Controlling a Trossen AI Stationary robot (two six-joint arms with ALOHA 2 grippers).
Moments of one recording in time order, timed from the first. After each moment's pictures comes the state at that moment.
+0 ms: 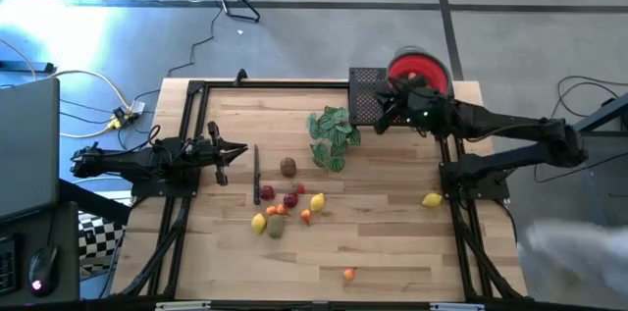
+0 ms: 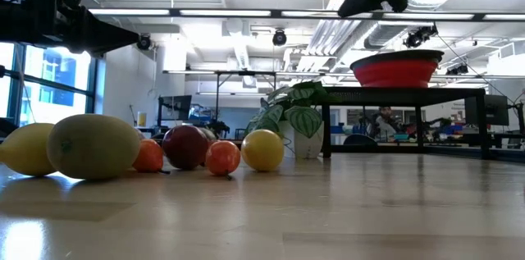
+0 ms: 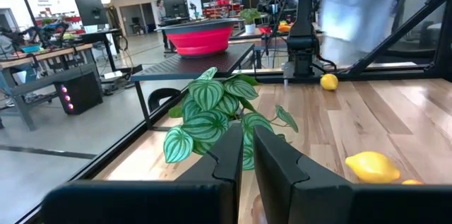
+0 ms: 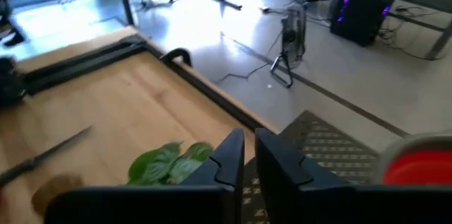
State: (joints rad) left arm -0.03 0.01 0.04 0.05 -0.31 0.13; right arm -0.20 1.06 0.95 -0.32 0.52 0.23
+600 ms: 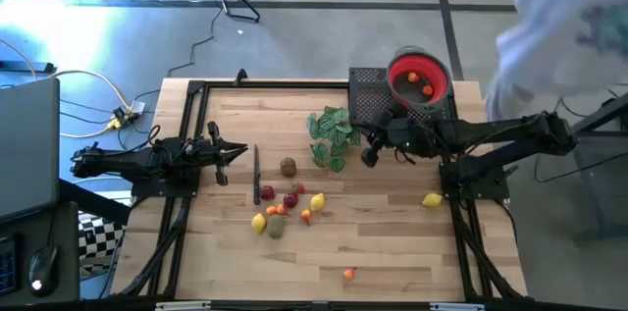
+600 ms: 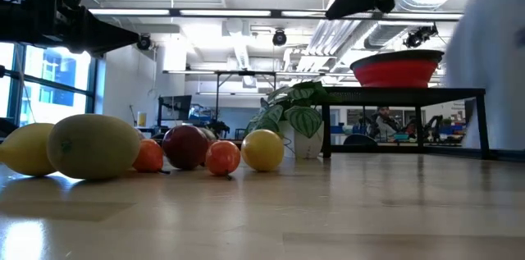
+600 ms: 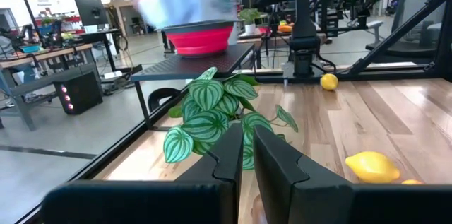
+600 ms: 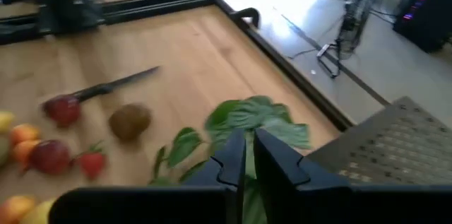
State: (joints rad) left arm -0.03 0.01 0.04 0.05 -0.31 0.13; right arm 0.05 1.17 0.95 -0.34 0.52 0.24
